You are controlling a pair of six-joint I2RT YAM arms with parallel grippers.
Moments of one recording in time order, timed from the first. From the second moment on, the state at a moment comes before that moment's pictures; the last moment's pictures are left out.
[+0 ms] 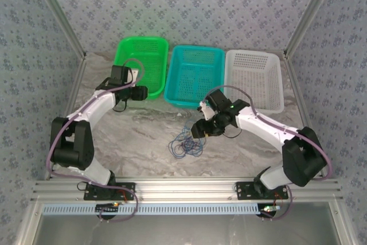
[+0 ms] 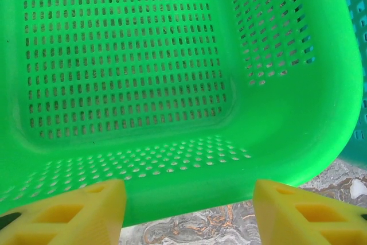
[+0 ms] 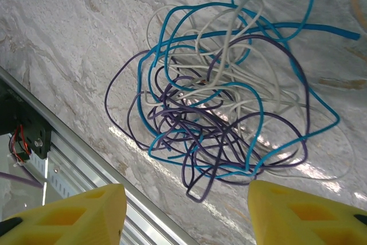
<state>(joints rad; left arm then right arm) -0.21 1.58 1.10 -0.42 0.13 -0.10 0.65 1.45 0.98 -0.72 -0.48 0.37</state>
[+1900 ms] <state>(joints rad) -0.59 1.16 0.93 -0.33 0.19 -0.16 0.64 1.27 1.34 -0.96 -0.56 0.19</state>
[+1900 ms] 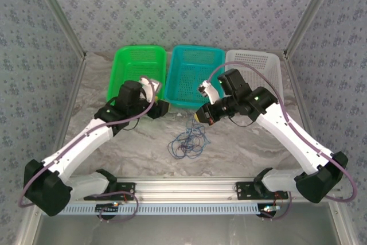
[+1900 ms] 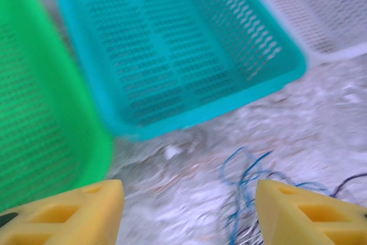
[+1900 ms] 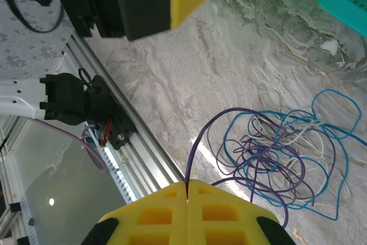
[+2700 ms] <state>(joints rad) -0.72 1.24 0.93 -0.08 0.43 -0.14 0.52 1.26 1.32 -0.95 -0.66 0.10</state>
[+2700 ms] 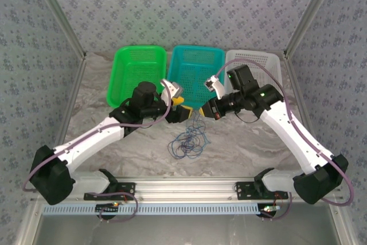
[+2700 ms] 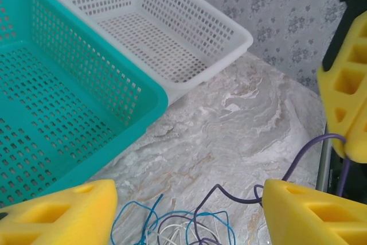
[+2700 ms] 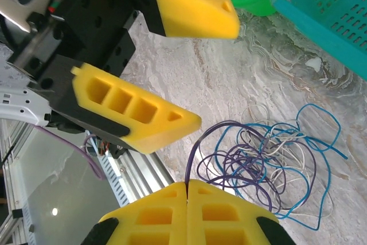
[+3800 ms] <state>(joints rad) -0.80 1.41 1.00 -0.07 0.47 -0.12 0.50 1.20 1.27 -0.95 -0.71 0.10</state>
